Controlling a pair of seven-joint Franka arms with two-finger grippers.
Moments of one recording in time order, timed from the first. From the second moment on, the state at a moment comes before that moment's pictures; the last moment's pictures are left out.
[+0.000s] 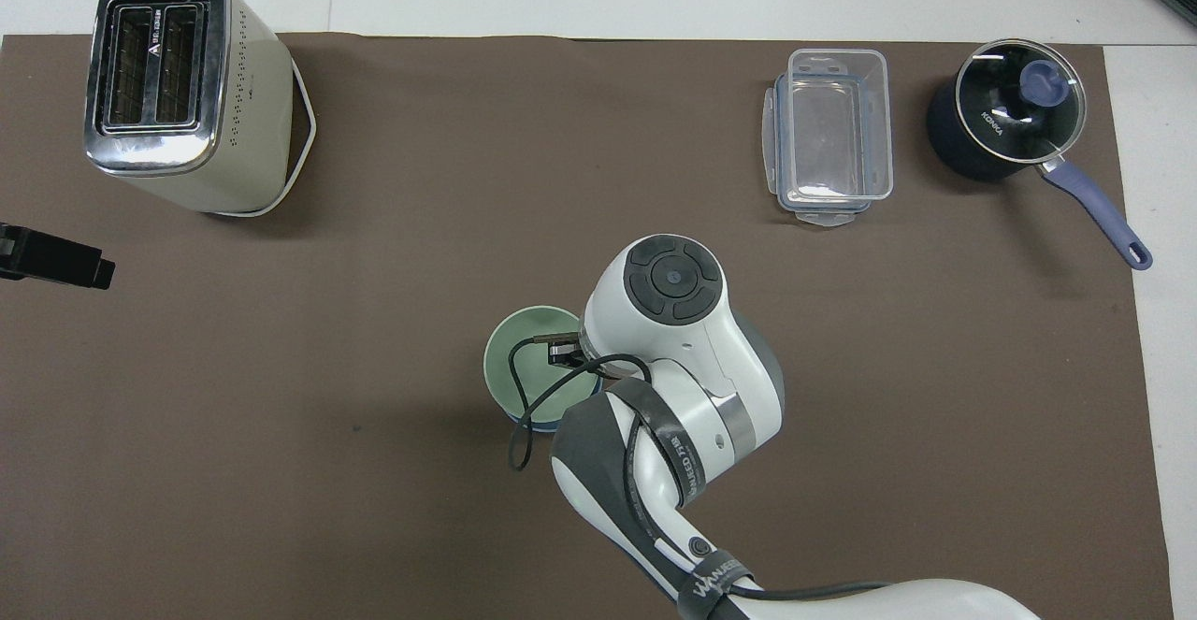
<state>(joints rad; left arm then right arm) -0.16 -0.04 0.11 -1.51 -0.02 1.44 0.18 0.50 0.31 0.12 -1.83 0.18 2.11 0.51</state>
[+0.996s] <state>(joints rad) -0.16 -0.04 0.11 -1.51 -0.02 1.44 0.18 0.51 0.32 0.12 -1.84 0.18 2.10 0.51</state>
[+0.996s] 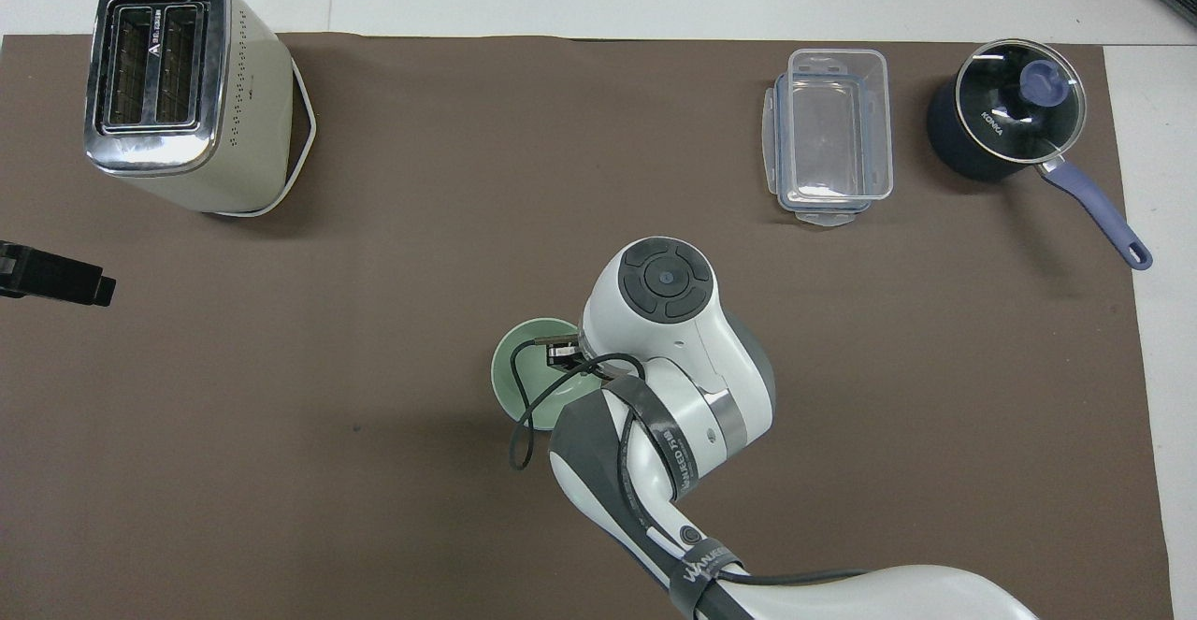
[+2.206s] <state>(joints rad) -0.16 -0.04 0.11 -1.51 -0.02 1.44 0.17 0.18 0.03 0.10 -1.81 0.03 1.95 0.47</state>
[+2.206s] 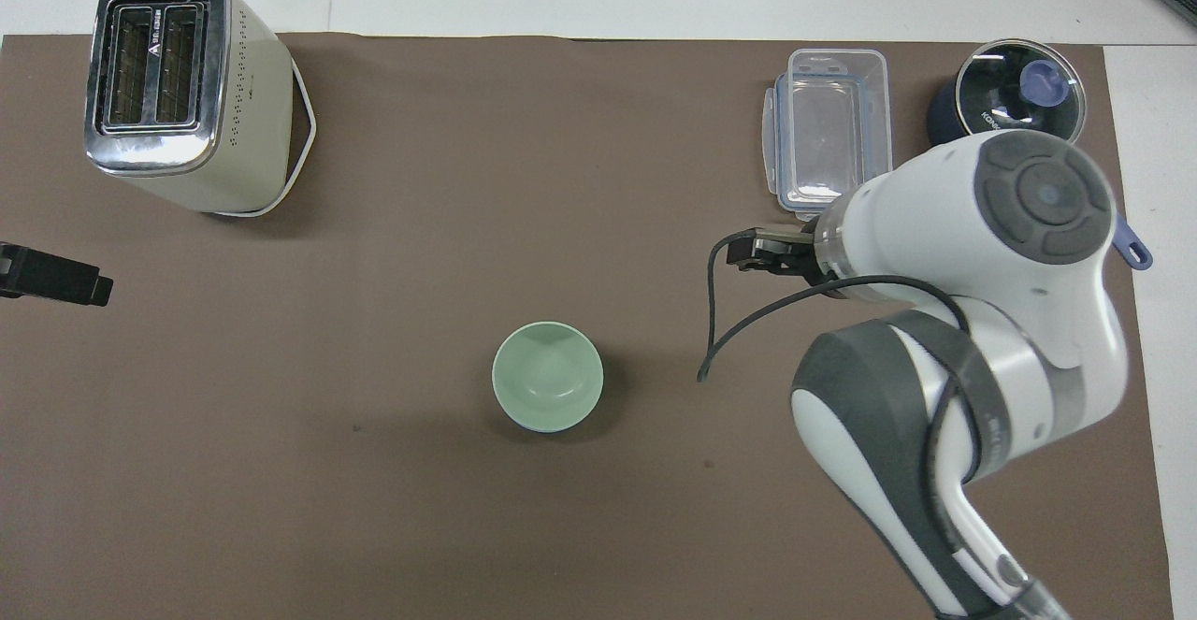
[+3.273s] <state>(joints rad) -0.16 -0.04 0.11 -1.51 -0.02 1.44 0.17 -0.08 -0.14 0.07 -1.60 0.02 1.53 0.27</state>
